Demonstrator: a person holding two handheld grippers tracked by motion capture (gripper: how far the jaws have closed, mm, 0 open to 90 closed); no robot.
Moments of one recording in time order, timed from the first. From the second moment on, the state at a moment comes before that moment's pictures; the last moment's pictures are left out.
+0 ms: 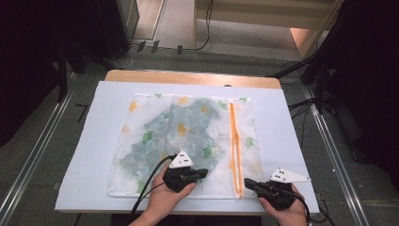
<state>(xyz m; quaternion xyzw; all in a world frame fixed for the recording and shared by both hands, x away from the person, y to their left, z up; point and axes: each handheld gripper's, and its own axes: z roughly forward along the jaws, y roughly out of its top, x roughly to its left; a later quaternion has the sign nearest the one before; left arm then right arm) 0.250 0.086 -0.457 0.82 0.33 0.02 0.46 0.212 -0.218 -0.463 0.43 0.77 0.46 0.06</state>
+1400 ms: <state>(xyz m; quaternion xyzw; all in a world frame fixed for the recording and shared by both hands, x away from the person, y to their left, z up) 0.246 0.025 -0.484 0.85 0.32 -0.03 0.42 0.196 -0.190 -0.477 0.31 0.86 0.38 0.12</state>
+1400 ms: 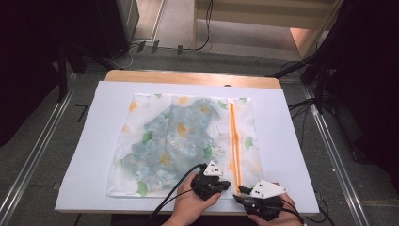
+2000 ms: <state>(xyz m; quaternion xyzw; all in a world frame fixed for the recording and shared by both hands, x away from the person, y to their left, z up) 0.246 0.026 -0.484 0.85 0.32 -0.03 0.42 0.206 -0.213 -0.468 0.37 0.81 0.45 0.05</state>
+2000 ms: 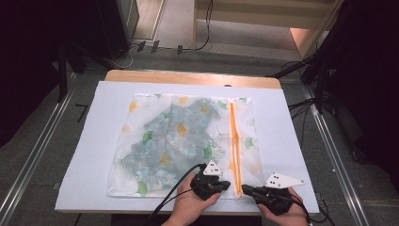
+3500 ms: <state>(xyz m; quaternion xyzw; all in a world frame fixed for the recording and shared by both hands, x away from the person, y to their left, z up) 0.246 0.026 -0.484 0.85 0.32 -0.03 0.42 0.194 -0.211 -0.478 0.40 0.83 0.39 0.06</state>
